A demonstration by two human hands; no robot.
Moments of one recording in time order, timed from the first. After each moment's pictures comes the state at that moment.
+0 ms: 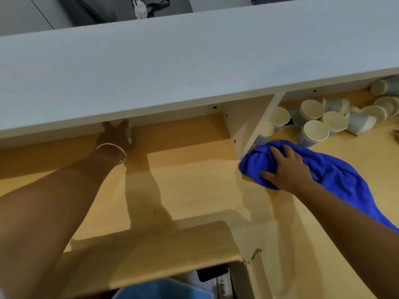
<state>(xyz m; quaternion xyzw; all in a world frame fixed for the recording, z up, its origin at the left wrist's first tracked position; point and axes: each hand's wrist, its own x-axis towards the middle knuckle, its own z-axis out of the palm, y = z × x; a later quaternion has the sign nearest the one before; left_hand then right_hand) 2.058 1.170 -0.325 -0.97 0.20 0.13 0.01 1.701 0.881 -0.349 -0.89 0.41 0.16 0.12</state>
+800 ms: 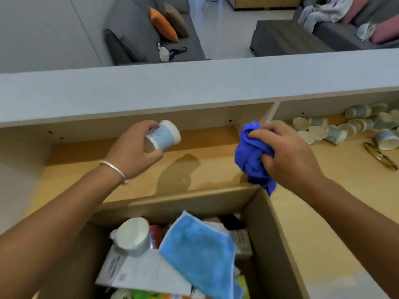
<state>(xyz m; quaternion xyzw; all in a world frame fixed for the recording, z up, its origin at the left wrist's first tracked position) 1.909 1.317 -0.136 -0.88 0.37 0.05 -0.29 1.679 1.082 -0.120 -0.95 0.17 -0.21 0.15</state>
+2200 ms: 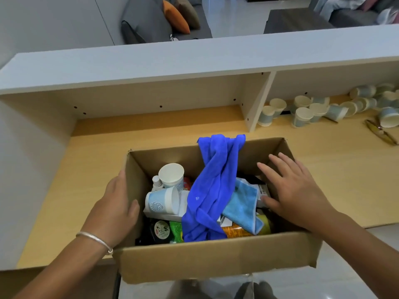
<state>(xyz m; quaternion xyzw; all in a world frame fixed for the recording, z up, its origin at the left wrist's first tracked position) 1.730 1.467 -0.171 -0.95 0.24 0.10 -0.16 1.535 1.140 -0.193 -0.99 0.17 0.00 -0.02</state>
